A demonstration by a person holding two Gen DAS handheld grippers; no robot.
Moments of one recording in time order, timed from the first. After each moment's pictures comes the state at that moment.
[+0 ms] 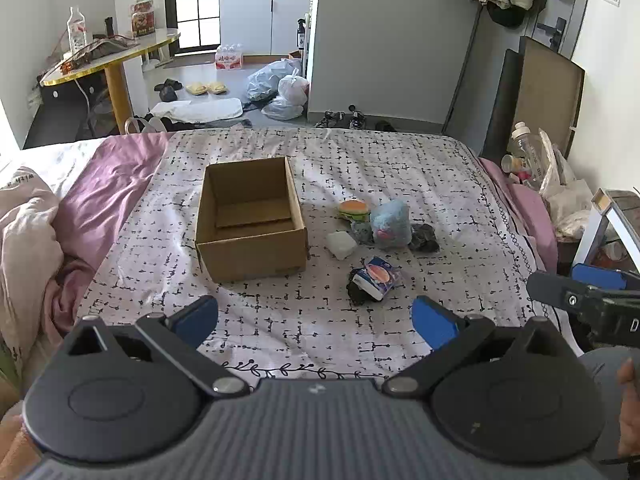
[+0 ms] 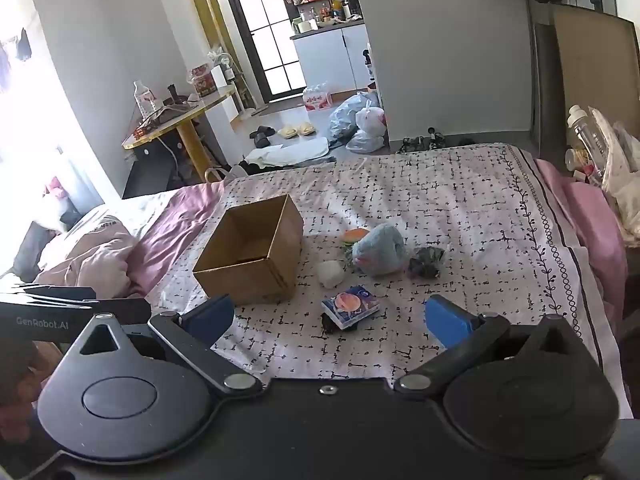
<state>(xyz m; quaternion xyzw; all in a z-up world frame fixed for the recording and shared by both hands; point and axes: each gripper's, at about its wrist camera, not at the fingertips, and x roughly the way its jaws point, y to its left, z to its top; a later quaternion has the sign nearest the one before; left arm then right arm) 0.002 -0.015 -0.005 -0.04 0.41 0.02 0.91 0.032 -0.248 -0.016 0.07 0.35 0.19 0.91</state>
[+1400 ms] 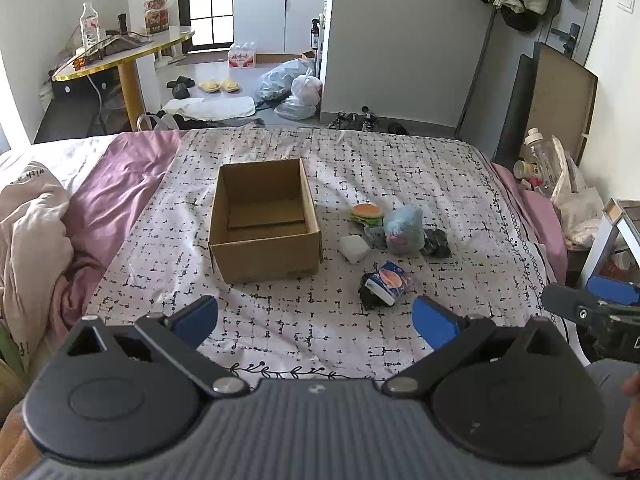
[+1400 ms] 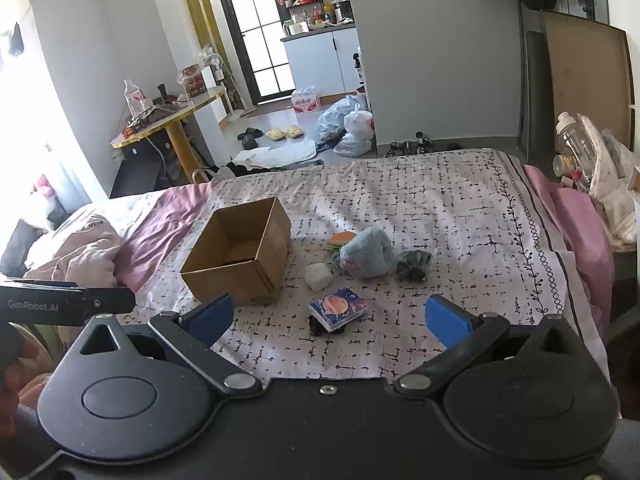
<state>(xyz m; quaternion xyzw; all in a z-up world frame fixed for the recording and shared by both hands) 0.002 -0.008 -0.001 -0.05 0.41 0.03 0.91 0.028 -0.242 -0.015 0.05 0.35 0.16 0.92</state>
